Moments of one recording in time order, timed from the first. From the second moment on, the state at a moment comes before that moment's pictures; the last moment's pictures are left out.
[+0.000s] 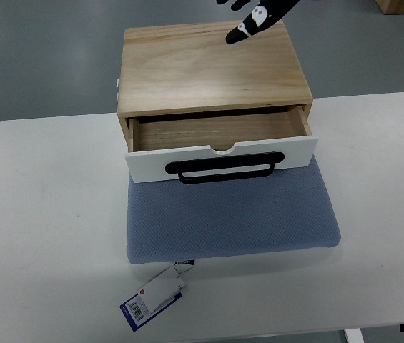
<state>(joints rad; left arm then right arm) -0.03 0.00 -0.08 -0.16 0.01 -0.02 0.09 1.93 -0.80 -0.20 1.45 -0.08 0.17 -0.12</state>
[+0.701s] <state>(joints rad) -0.03 0.00 -0.08 -0.16 0.01 -0.02 0.09 0.91 -0.68 0.79 1.03 -0.14 0.04 0.04</state>
